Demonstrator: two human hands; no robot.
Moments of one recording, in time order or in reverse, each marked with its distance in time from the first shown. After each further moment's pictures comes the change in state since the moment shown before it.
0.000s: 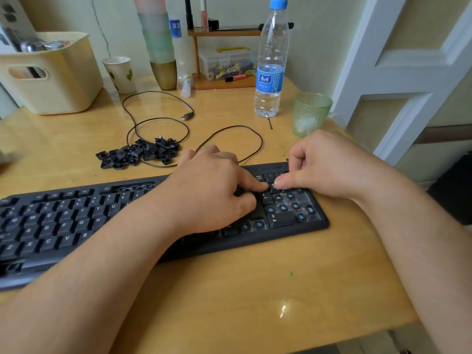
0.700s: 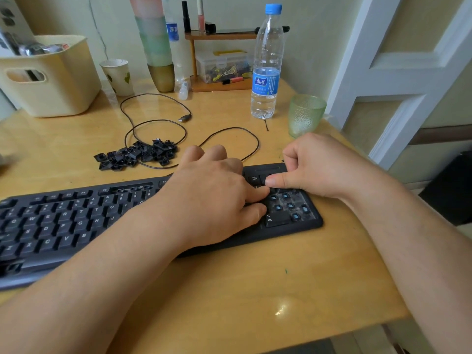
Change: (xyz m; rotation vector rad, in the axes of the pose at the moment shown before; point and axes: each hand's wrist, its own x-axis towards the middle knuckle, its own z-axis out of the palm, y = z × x) left_hand -0.009 0.013 -0.001 0.366 0.022 0.095; right_hand -0.002 -0.004 0.001 -0.022 -0.003 -0.006
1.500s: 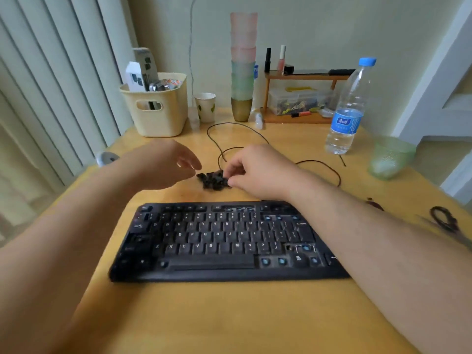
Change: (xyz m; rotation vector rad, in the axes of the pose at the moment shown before) left_hand -0.077 -0.232 -0.004 -0.399 -0.066 -0.464; right_hand 0.088 -0.205 0.067 0.008 -0.120 -0.385
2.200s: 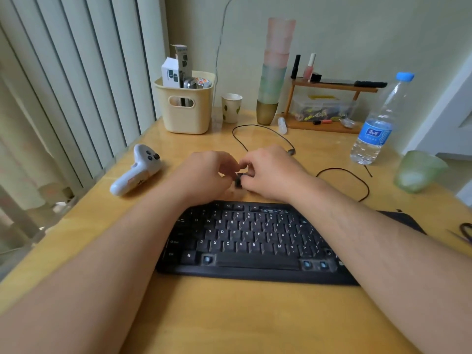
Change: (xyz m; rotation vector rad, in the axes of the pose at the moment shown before) left_hand -0.010 -0.014 0.038 -0.333 0.177 0.047; right_hand 0.032 -0.036 0.026 -0.194 0.059 0.069
